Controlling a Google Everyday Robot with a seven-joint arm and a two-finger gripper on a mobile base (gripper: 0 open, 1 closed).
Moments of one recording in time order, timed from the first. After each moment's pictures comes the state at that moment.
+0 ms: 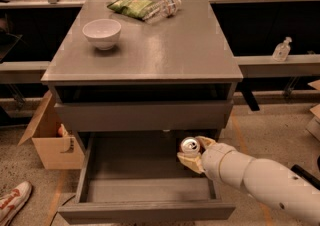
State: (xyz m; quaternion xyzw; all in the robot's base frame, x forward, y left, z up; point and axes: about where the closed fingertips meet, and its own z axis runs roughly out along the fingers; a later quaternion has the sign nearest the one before) arm 0.485 -0.098 0.659 -0.33 0.82 0.12 0.46
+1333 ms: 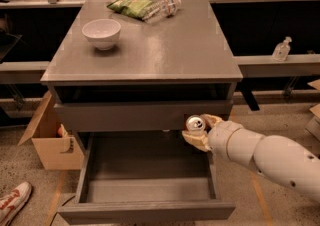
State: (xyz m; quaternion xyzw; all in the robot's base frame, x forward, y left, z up) arm 0.519 -0.112 0.719 -0.34 0.79 0.10 0.49
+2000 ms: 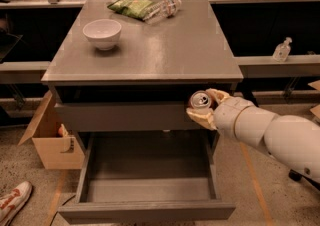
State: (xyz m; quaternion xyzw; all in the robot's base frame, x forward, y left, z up) arm 0.538 -0.118 0.800 -0.37 0.75 0.05 0.54
